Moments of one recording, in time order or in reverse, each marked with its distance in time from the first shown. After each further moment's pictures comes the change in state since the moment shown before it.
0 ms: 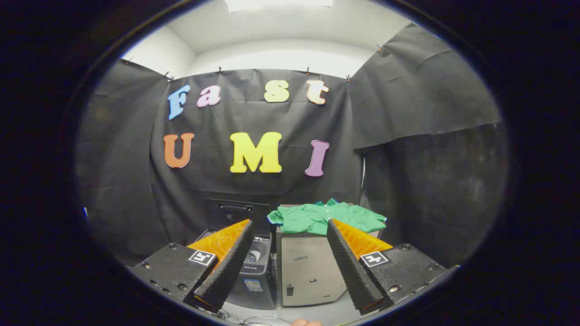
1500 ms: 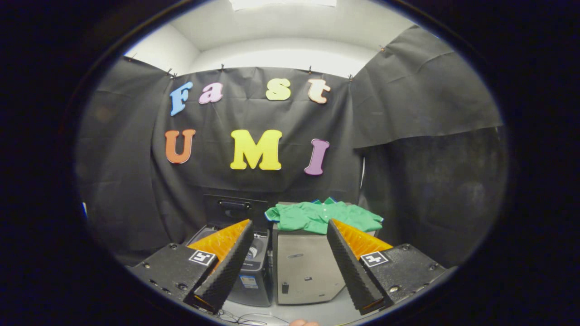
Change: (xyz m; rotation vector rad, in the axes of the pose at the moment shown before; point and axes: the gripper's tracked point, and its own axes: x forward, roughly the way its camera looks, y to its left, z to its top) arm -0.003 -0.010 -0.011 -0.023 -0.001 -0.007
